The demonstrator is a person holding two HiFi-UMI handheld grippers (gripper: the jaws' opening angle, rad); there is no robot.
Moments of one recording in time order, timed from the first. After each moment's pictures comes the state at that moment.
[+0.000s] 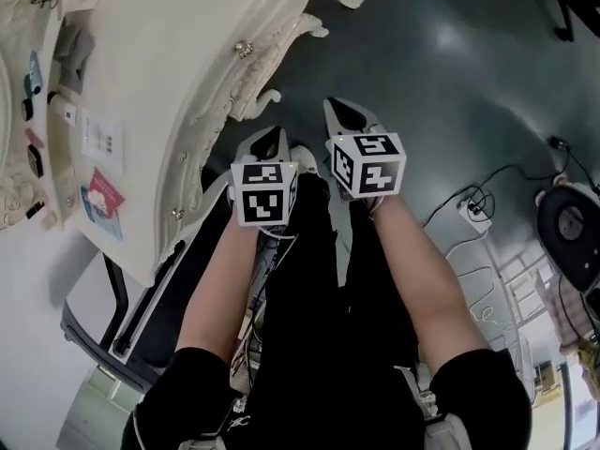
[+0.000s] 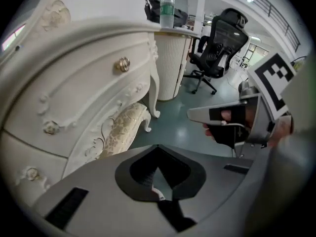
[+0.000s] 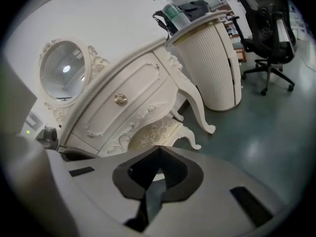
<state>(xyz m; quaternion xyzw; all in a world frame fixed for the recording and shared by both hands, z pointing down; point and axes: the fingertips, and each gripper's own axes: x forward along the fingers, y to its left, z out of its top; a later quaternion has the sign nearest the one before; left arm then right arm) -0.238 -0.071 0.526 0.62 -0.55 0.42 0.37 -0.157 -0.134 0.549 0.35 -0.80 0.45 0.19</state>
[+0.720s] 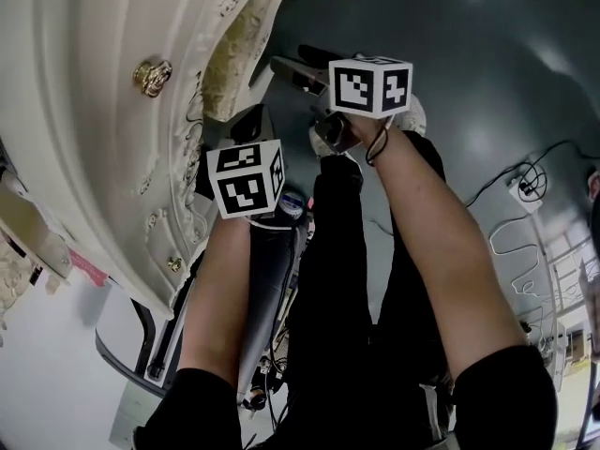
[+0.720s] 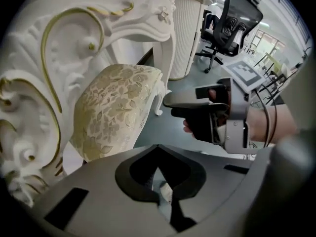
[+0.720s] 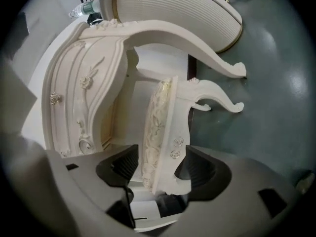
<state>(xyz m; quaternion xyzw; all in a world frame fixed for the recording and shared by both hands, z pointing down) -0.314 -0.077 0.679 0.58 -0.53 0.49 0.39 -0.278 -0.163 0.717 0.18 -0.72 0.67 0.02</state>
